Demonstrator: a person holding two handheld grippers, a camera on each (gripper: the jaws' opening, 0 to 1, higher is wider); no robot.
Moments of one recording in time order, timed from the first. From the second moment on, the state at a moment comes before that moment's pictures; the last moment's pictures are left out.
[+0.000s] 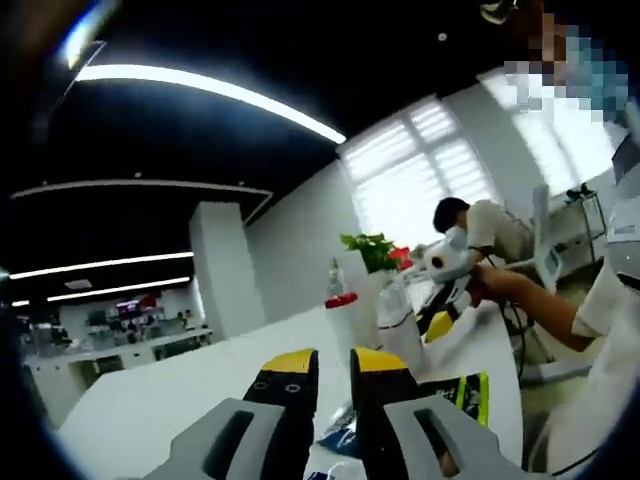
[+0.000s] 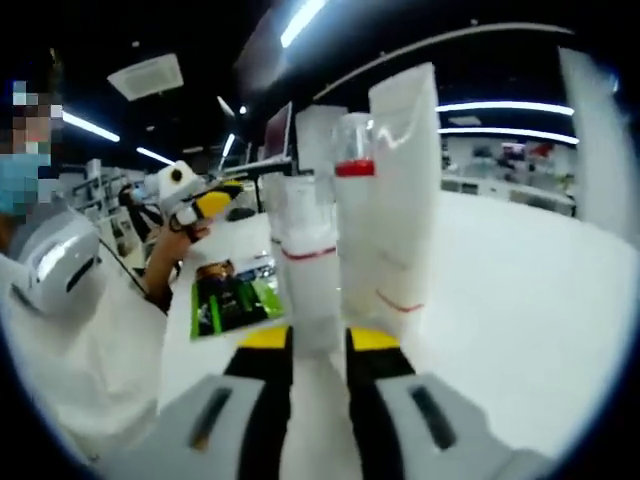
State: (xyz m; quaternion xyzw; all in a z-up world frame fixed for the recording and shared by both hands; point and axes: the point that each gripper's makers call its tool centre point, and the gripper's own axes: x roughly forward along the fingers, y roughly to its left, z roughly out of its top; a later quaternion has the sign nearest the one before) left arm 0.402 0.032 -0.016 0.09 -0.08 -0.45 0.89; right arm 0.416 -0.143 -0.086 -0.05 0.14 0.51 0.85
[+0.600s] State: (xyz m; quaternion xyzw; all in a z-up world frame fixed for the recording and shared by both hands) left arm 0.411 -0.057 -0.040 0.12 0.07 -0.59 0.79; right arm 0.422 -0.140 -0.082 -0.06 0.18 0.51 0.84
